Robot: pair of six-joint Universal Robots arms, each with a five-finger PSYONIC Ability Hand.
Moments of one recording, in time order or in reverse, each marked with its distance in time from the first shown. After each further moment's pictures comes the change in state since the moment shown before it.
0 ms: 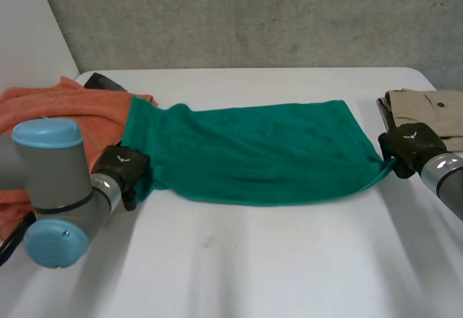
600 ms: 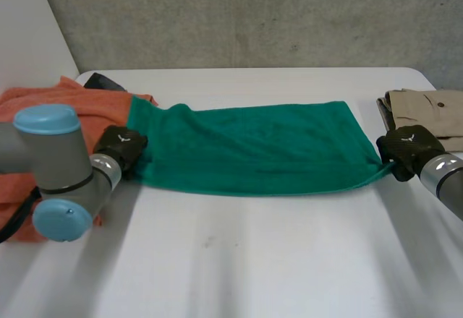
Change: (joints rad) left arm 0.037 -0.070 0.127 0.044 0.054 0.062; right arm 0.002 -0.006 -0.008 0.051 -0.003 -0.031; left_hand 0.618 0.700 0.696 0.714 0.662; right_hand 0.000 0.000 0.000 0.000 0.000
